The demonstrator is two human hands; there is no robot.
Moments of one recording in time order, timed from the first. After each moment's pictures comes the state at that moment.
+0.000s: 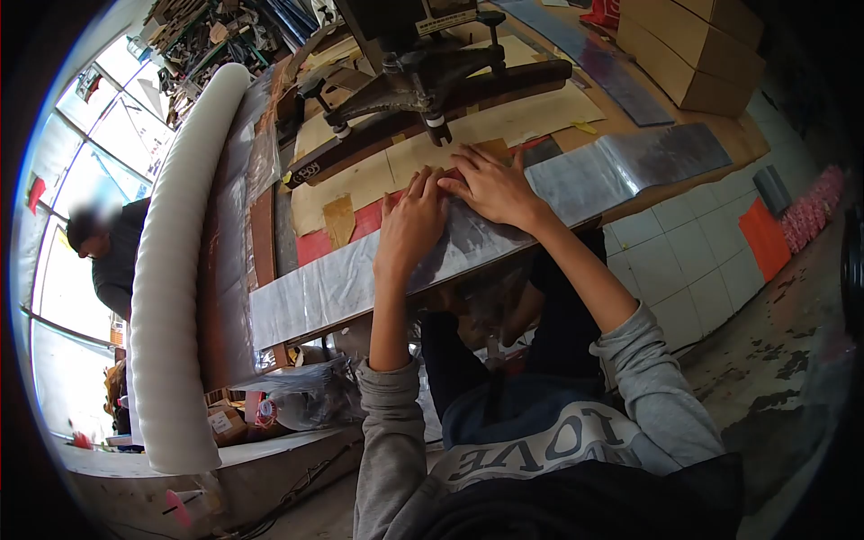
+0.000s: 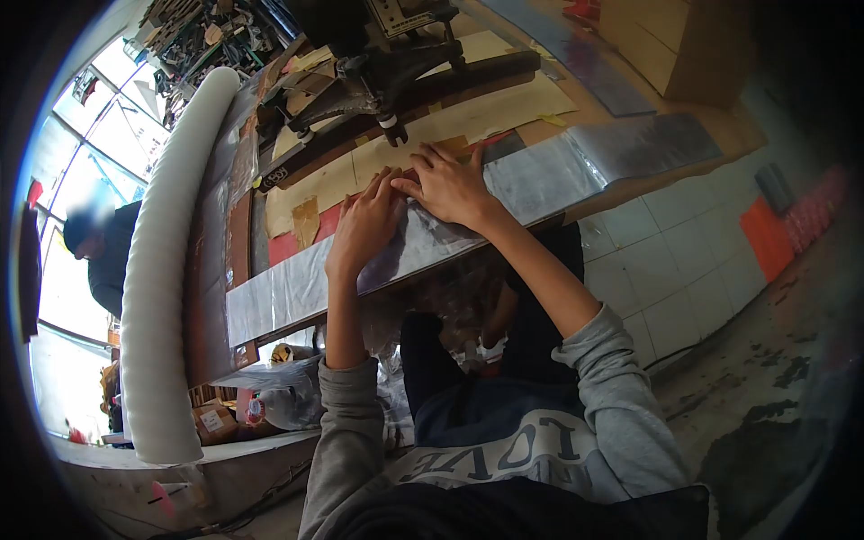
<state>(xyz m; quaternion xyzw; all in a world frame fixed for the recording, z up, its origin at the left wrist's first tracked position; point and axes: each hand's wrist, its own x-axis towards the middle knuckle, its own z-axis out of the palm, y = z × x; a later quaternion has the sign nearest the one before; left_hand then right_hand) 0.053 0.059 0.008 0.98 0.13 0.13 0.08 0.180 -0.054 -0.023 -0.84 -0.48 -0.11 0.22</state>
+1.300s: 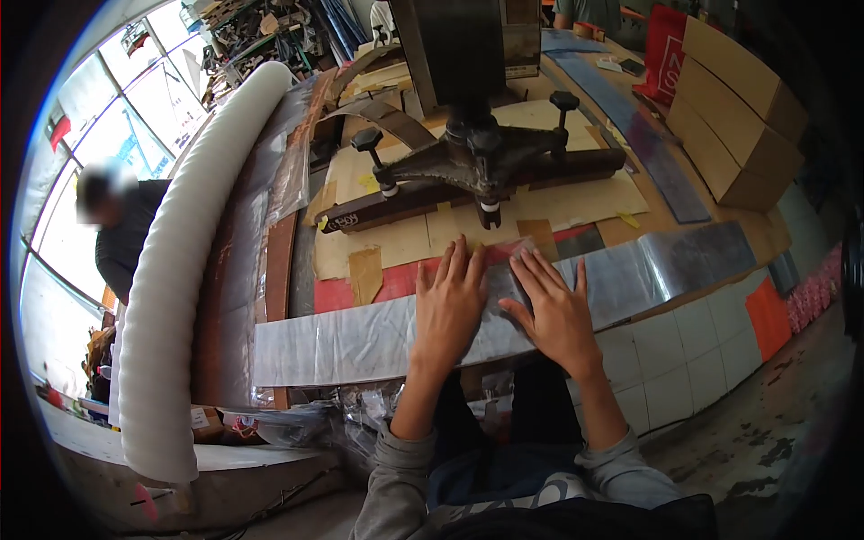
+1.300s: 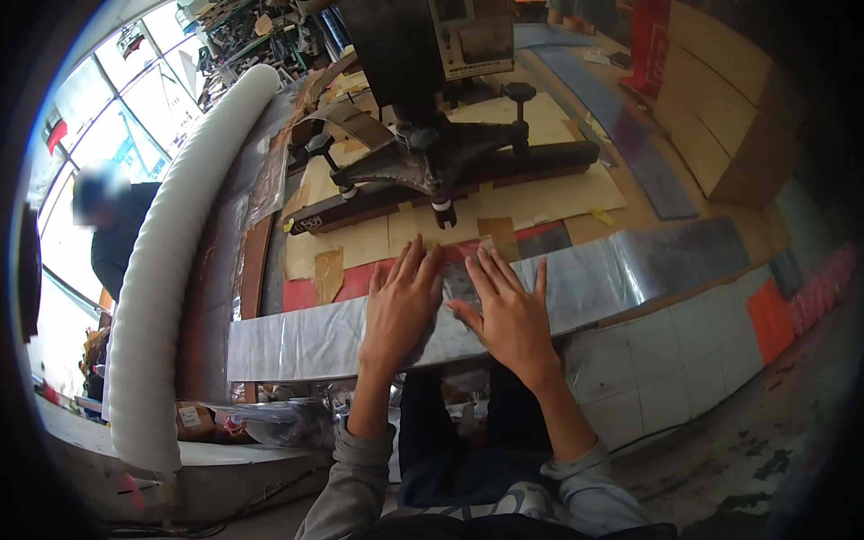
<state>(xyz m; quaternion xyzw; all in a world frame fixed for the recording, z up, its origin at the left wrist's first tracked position) 0.054 0.042 -0.002 0.96 0.16 0.22 0.01 0.142 -0.104 -0.007 -0.84 -0.47 -0.12 0.26</state>
